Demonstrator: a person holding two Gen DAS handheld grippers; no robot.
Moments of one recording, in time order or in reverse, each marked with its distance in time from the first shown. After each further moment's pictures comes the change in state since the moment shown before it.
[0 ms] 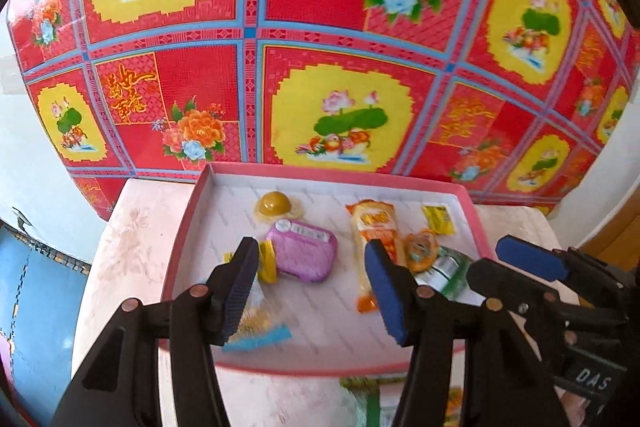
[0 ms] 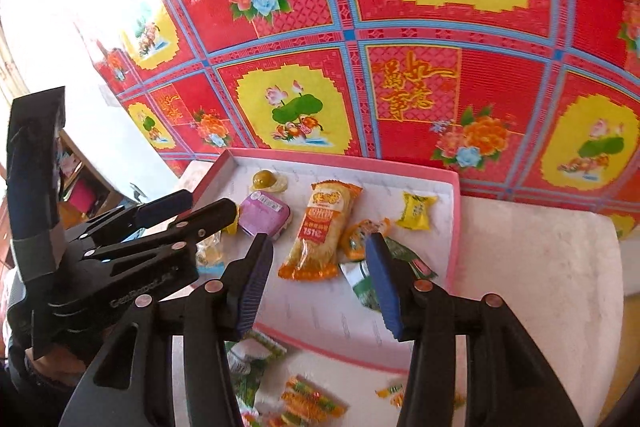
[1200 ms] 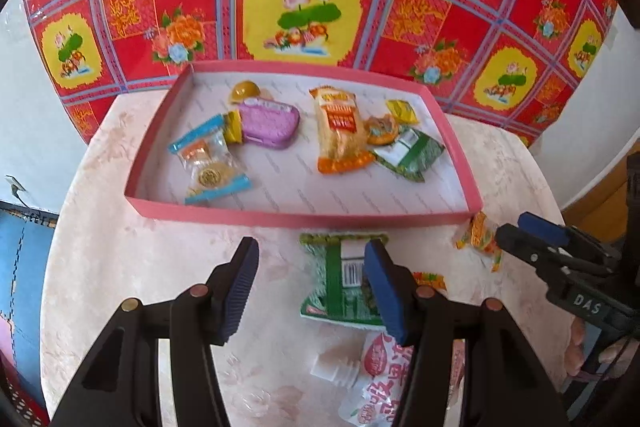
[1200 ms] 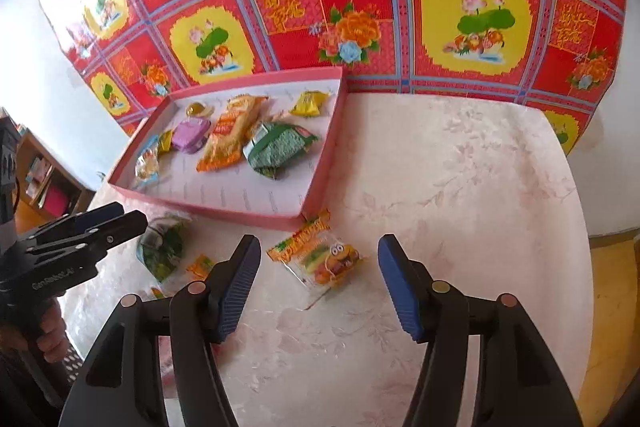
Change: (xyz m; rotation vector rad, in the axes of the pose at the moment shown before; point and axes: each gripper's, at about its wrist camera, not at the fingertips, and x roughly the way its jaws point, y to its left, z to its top) left arm -0.015 -0.022 -0.071 0.021 0.155 -0.031; right arm -0.029 -0.065 -0.085 0.087 0.074 -0.120
